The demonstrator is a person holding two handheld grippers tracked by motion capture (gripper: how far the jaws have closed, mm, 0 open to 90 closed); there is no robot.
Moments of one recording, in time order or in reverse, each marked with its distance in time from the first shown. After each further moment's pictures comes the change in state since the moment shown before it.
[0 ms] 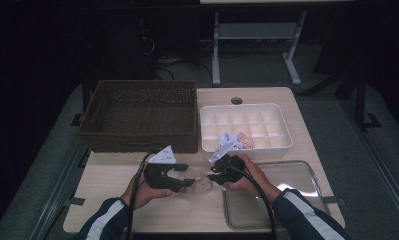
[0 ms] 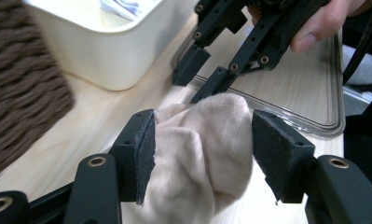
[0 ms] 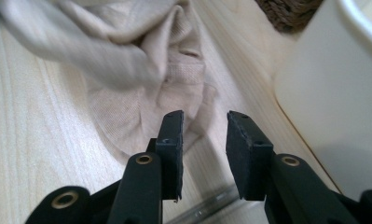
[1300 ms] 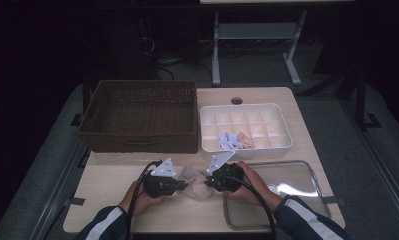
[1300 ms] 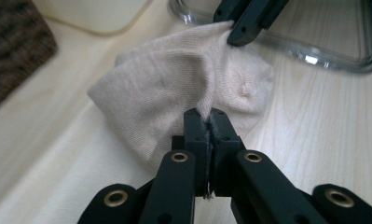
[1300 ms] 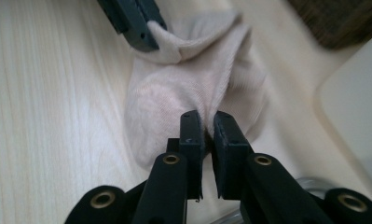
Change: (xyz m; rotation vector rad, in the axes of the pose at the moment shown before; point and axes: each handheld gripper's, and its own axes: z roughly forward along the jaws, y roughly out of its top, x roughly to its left) left arm 0.001 -0.031 0.016 0.099 0.007 0.076; right arm 0.029 0.002 -0.013 -0.048 0.033 -0.067
